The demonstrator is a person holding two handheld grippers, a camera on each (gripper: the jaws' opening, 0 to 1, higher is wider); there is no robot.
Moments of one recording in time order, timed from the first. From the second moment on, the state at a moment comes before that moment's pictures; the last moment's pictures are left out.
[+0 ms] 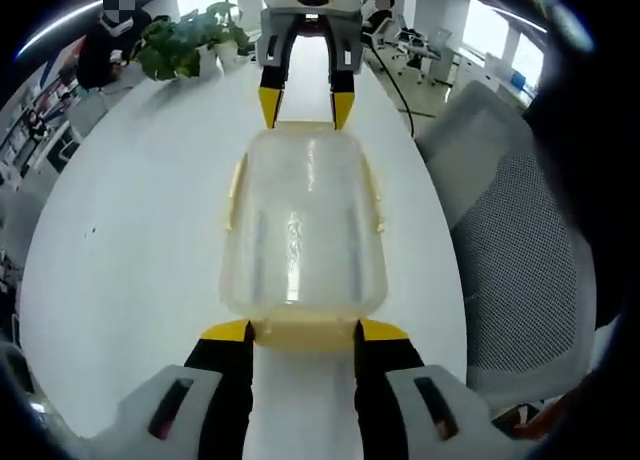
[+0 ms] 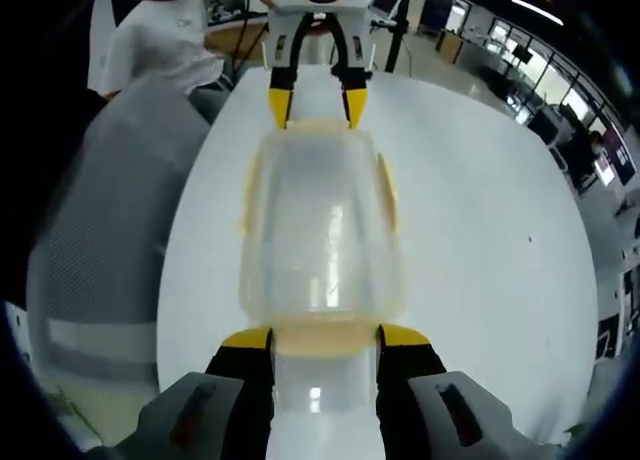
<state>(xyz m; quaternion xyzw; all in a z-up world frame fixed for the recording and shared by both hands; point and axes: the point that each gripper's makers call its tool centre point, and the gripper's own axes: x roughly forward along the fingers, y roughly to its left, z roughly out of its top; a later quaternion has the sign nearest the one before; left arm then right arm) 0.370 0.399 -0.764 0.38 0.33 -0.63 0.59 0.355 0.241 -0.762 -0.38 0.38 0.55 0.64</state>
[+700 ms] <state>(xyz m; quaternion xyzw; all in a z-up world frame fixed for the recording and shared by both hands) 0.367 0.374 -0.767 0.37 0.33 -0.63 0.59 0.351 0.216 -0.767 -0.38 0.39 0.55 0.64</state>
